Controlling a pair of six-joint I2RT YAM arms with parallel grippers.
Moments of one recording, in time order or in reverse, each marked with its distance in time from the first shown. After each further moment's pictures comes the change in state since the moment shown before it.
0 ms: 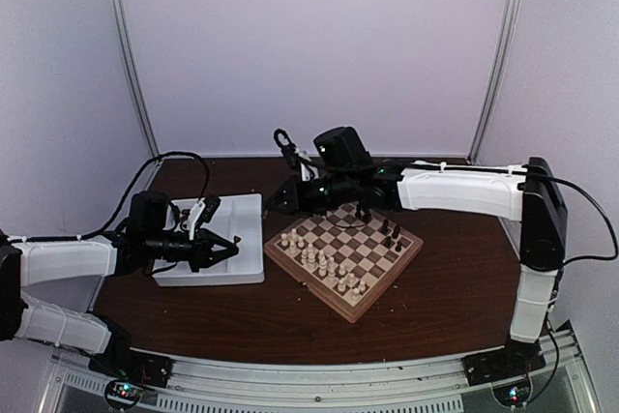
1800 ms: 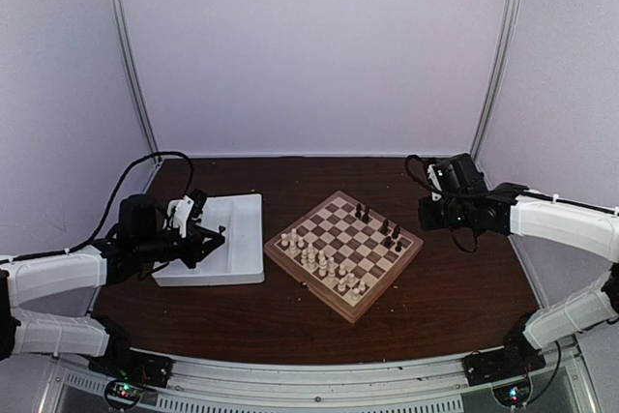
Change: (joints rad) left arm 0.000 -0.129 -0.054 0.002 -0.292 -0.009; right arm -0.349 -0.682 -0.707 -0.245 0.680 -0.348
